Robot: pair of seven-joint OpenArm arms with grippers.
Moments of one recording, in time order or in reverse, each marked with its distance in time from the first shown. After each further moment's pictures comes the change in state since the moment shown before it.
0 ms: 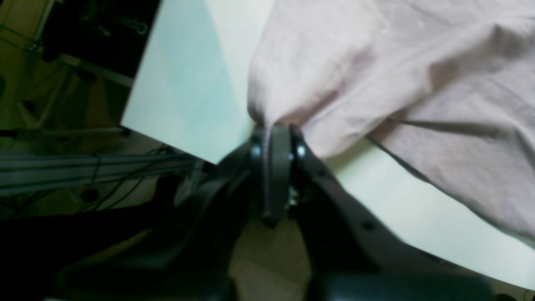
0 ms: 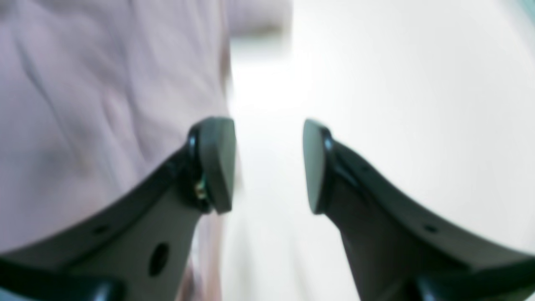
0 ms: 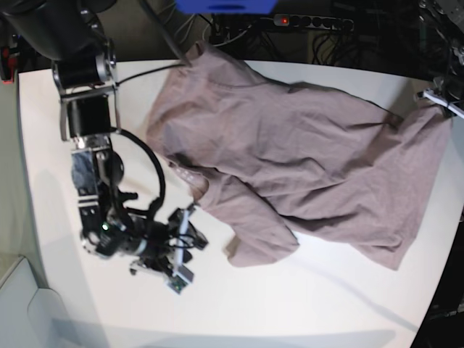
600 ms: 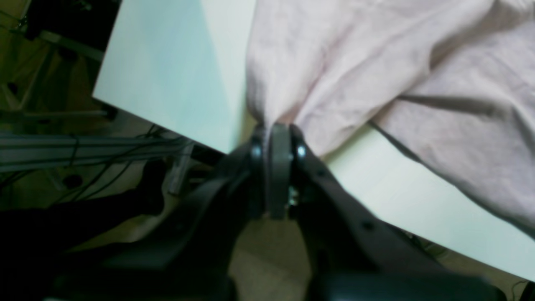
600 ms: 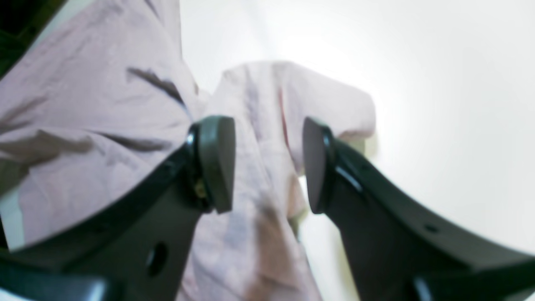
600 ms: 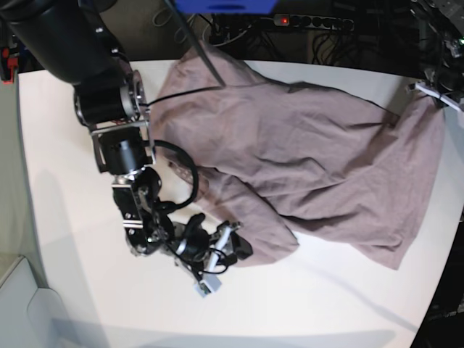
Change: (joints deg) left arm 1.3 3.0 -0.2 0.3 0.2 0.0 0.0; right arm 8.6 -8.0 0.2 -33.3 -0.5 -0.2 25.4
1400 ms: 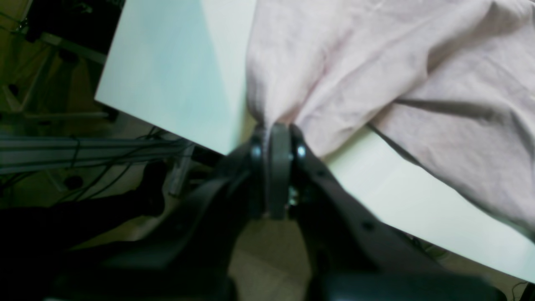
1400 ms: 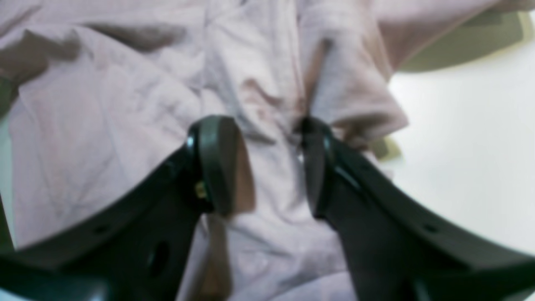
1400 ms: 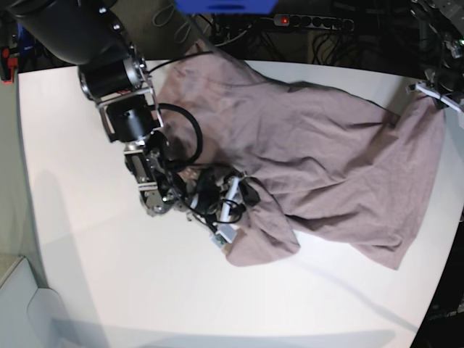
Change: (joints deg) left arm -0.2 0.0 0.0 0.0 0.0 0.0 0.0; right arm -7.8 0.1 -6.7 -0.2 -0.2 0.0 0.2
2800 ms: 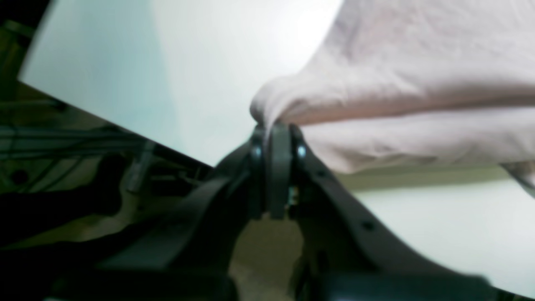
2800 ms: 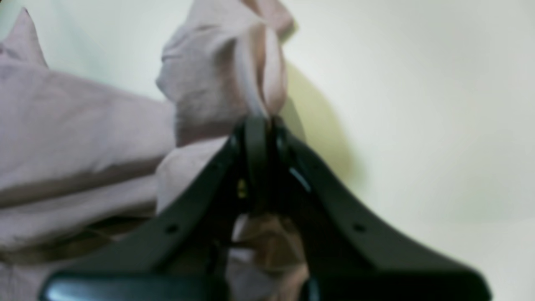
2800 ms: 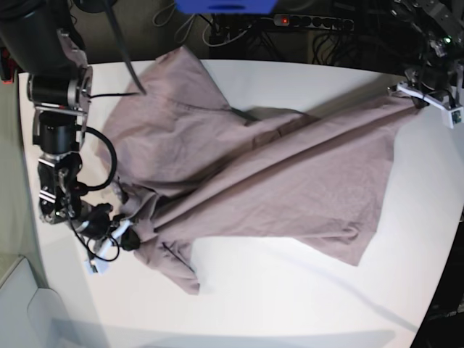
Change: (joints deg) left arm -1.1 6.5 0.4 0.1 -0.4 0.0 0.0; right arm 2.5 15.8 22.4 0.1 0.4 0.0 -0.7
